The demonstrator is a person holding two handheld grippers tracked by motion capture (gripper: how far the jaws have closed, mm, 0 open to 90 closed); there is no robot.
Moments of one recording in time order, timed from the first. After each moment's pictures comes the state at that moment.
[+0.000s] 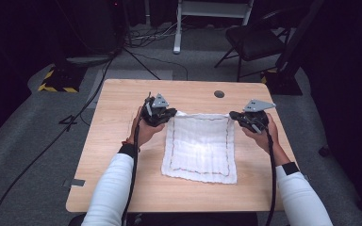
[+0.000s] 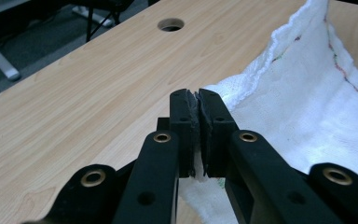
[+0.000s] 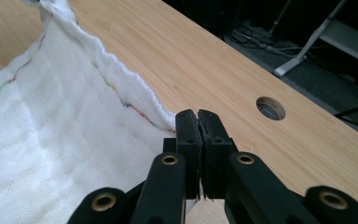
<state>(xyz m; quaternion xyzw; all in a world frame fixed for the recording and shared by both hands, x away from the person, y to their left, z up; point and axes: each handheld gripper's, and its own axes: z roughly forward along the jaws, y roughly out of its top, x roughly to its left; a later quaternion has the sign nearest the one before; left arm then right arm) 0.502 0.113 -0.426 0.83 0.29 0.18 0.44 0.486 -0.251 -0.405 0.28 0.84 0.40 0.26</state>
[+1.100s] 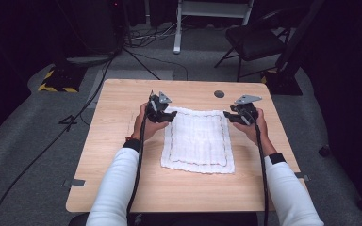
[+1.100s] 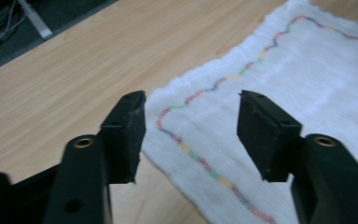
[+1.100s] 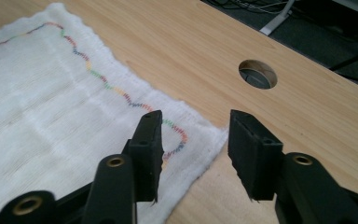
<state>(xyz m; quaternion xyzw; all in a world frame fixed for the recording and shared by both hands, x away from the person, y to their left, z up) 0.517 0.104 -0.445 0.84 0.35 0.20 0.37 0.529 -0.246 -0.443 0.34 0.83 0.36 0.25</state>
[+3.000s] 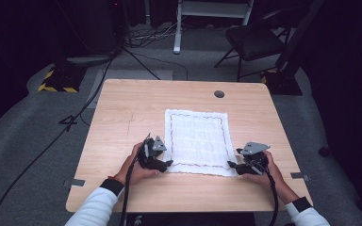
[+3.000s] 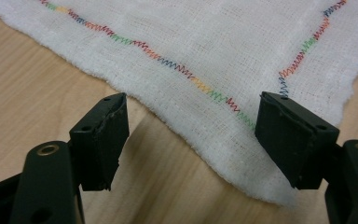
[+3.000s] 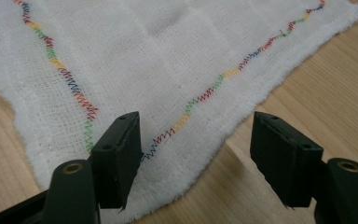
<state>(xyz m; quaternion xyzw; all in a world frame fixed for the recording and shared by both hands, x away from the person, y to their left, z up) 0.390 0.120 -0.495 0.89 0.28 0.11 0.33 0.387 -0.267 -0.492 0.28 0.88 0.33 0.19</state>
